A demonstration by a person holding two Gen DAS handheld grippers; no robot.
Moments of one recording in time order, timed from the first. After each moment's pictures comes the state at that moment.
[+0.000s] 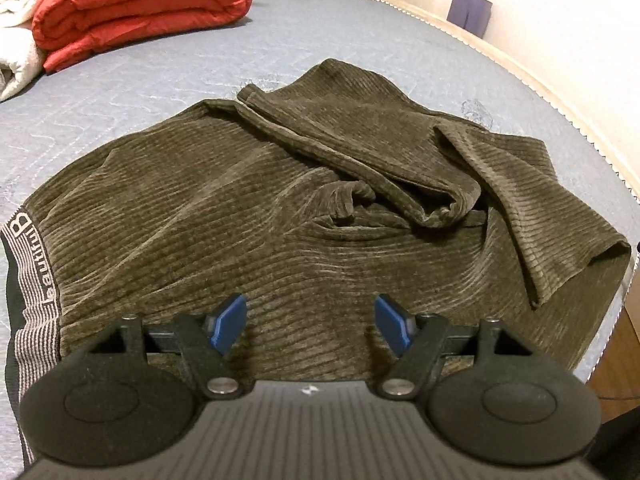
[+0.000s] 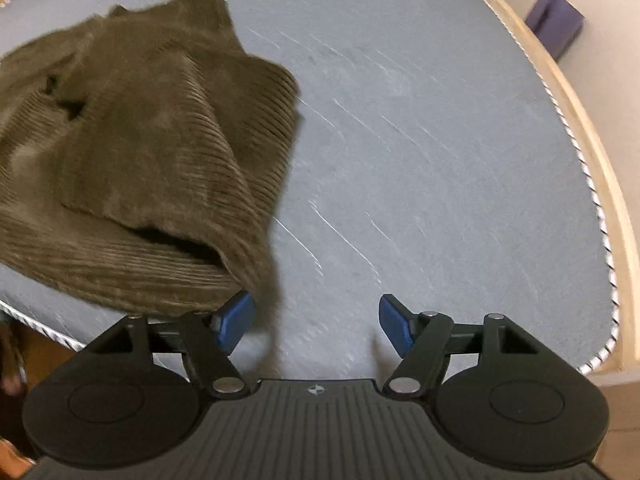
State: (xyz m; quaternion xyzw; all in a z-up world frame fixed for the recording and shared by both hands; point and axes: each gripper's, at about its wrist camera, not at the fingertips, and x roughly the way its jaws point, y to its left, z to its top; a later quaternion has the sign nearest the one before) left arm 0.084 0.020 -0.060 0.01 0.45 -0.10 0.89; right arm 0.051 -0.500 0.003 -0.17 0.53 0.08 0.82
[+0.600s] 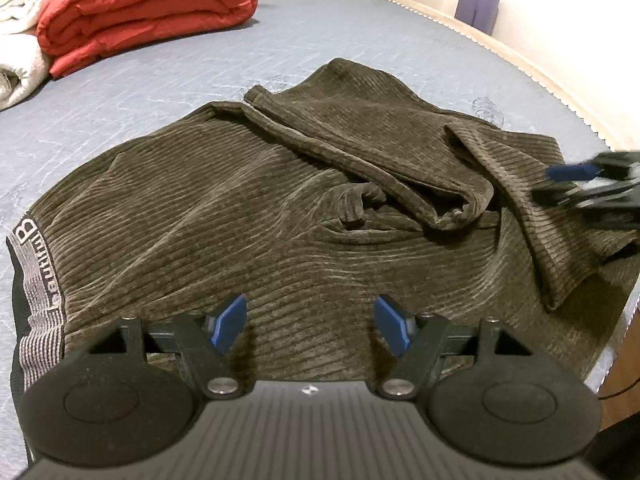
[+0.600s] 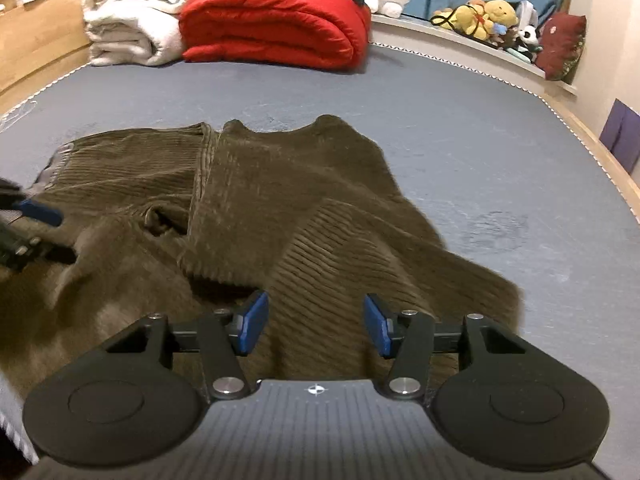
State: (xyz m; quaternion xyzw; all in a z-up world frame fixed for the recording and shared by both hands) left arm 0.091 0.018 -0.064 0.02 0.45 -0.09 0.89; right arm 0.108 -0.294 -0.021 -0.12 0.37 0.20 0.90
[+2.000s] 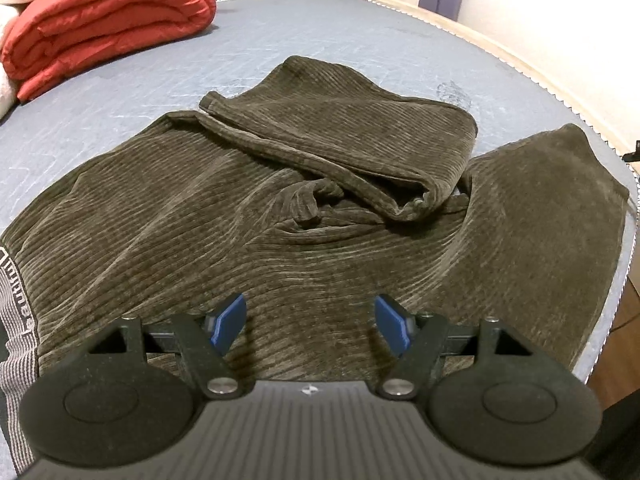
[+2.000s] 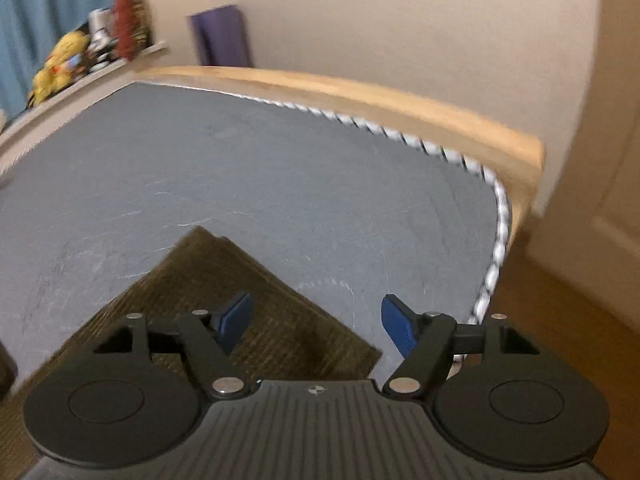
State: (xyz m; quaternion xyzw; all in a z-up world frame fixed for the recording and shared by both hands) left arm 0.087 -0.003 -0.068 0.05 0.44 -0.13 0.89; right arm 0.094 -0.693 -0.038 0.17 0.35 -0.26 0.88
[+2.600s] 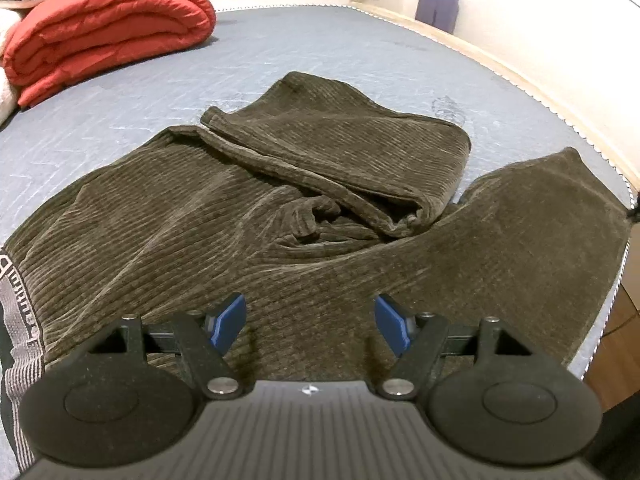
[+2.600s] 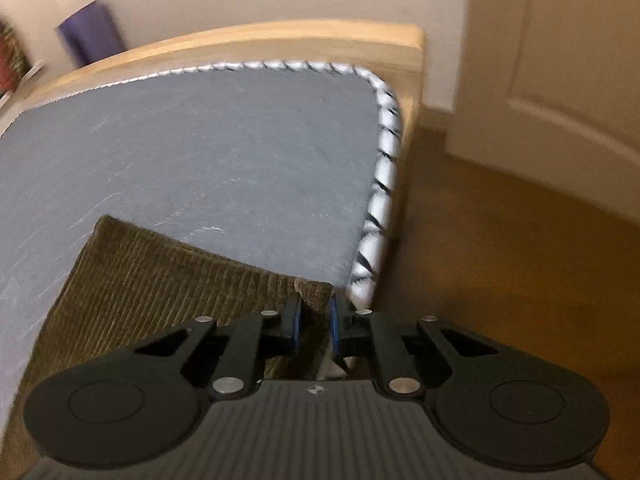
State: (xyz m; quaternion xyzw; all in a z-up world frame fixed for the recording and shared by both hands) left arm 0.084 0.000 -0.058 0.04 0.43 -0.14 0.89; right arm 0.067 -0.729 -0.087 0.27 0.38 -0.39 0.79
